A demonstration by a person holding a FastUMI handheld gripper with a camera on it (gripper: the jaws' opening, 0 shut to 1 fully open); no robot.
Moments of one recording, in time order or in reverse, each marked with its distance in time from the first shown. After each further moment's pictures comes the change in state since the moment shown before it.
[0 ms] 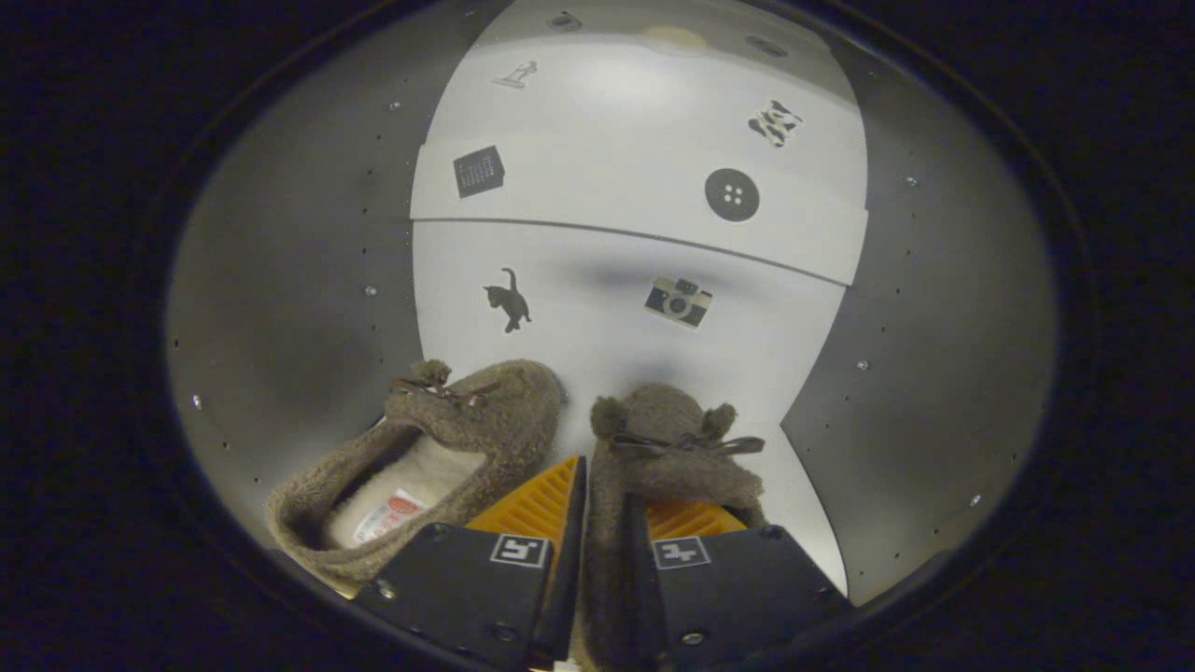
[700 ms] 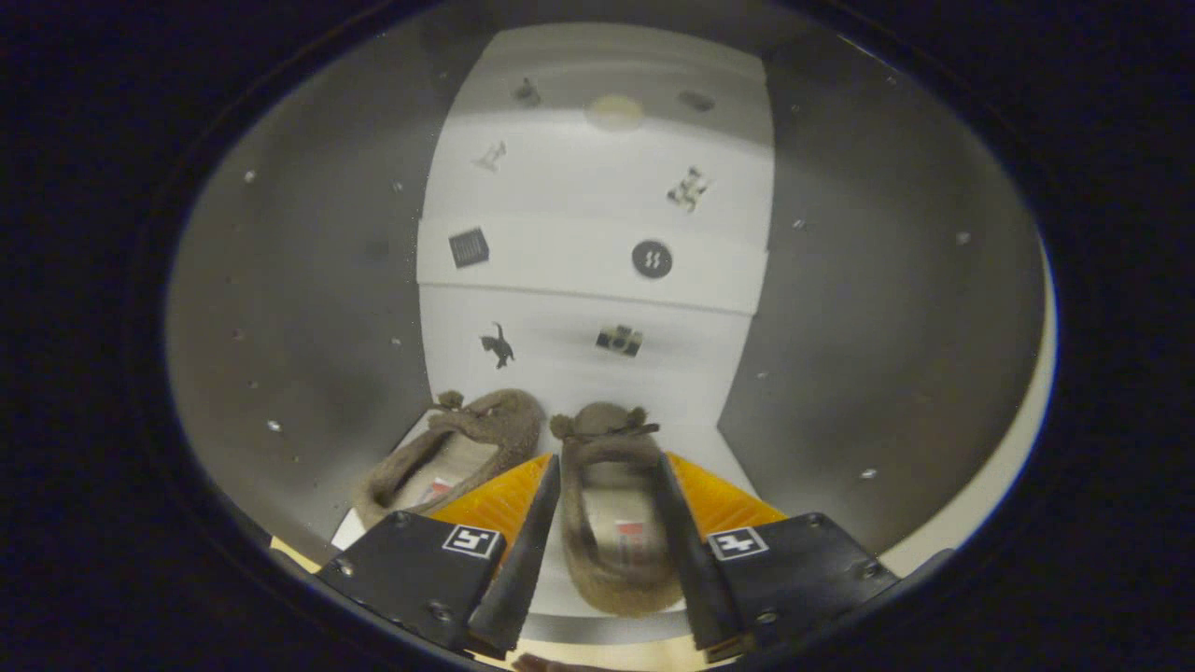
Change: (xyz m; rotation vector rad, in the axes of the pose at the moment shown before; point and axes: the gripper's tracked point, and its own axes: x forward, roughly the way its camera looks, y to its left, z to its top) arm -0.119 -0.028 0.023 0.086 -0.183 -0.099
